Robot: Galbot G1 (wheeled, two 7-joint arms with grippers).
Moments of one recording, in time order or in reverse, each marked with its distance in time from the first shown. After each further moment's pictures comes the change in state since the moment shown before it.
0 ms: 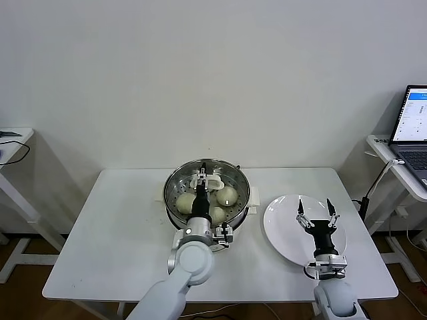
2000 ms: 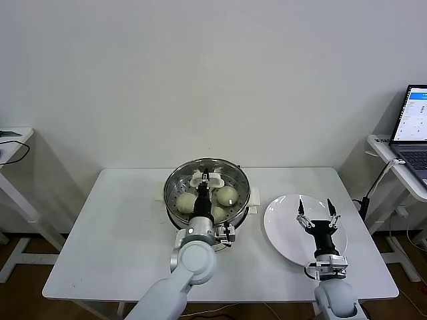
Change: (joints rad) left arm -0.031 0.009 0.034 0.013 -0.018 0.029 -0.007; right arm -0.007 -0.005 0.002 0.008 0.000 -0.005 0.004
